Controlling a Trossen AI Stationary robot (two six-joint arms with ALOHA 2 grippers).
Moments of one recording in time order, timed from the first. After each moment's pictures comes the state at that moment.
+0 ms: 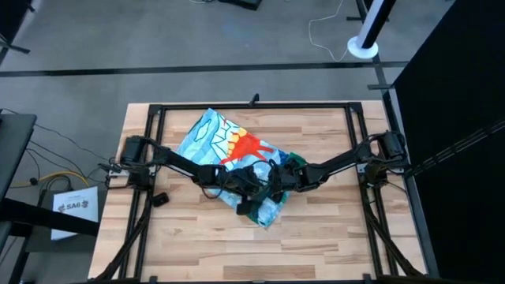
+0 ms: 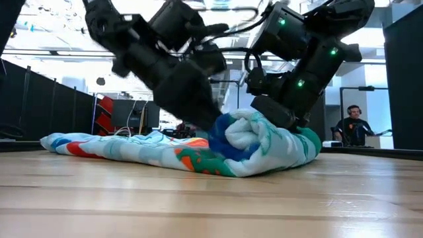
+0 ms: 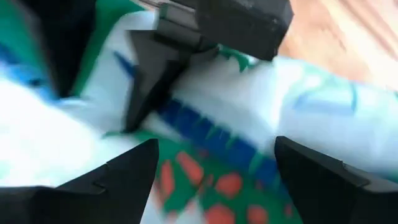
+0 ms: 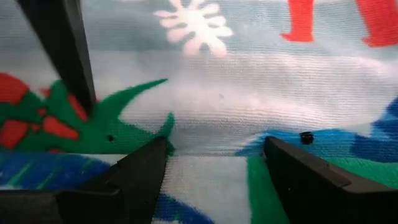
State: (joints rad) left arm -0.10 1.89 0.92 0.34 0.00 -0.01; right arm 0.16 1.83 0.90 -0.21 0.39 0.59
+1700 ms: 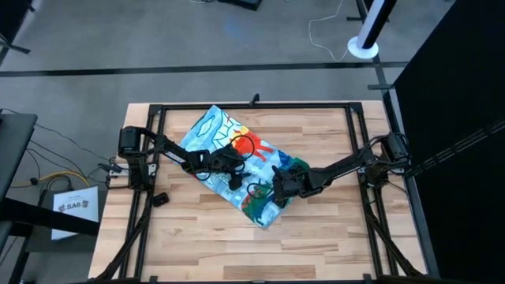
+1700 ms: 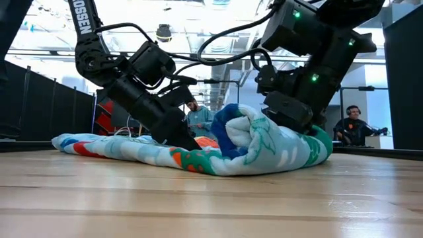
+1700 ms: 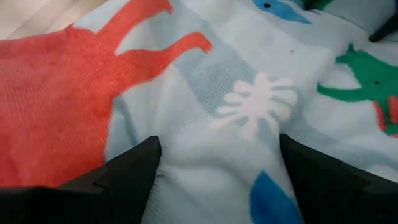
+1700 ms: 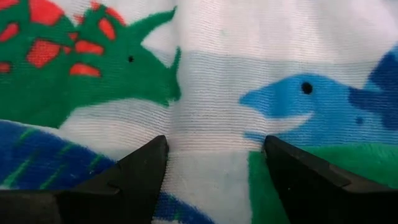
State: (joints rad) left arm 0.16 1.88 0.60 0.57 -0.12 -0.04; right arm 0.25 1.82 0.90 -0.35 0.35 0.74
